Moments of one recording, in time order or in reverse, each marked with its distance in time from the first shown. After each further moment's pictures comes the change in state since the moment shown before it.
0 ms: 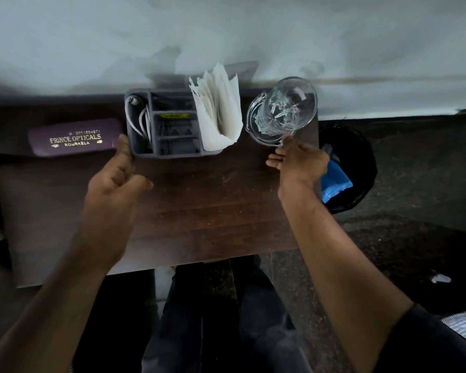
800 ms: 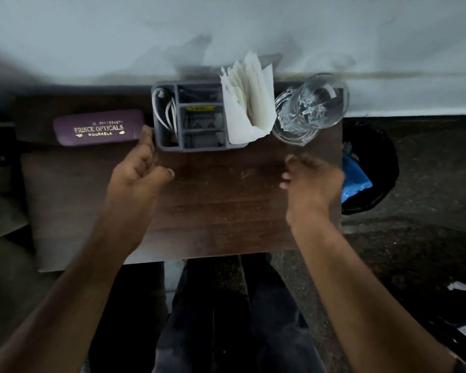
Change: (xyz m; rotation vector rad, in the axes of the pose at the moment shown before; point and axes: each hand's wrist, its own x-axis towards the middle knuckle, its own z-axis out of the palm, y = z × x) left_hand 0.004 -0.010 -0.002 0.019 -0.040 -0.001; right_hand -0.047 0.017 -0.004 -0.121 0.065 0.010
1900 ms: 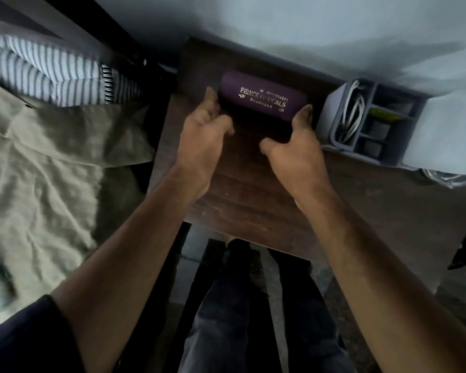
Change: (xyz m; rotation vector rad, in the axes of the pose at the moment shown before) left_hand 0.018 -0.012 -0.128 -0.242 0.337 -0.205; right_hand -0.137 0.041 0.169 -0.899 -0.740 -0.529
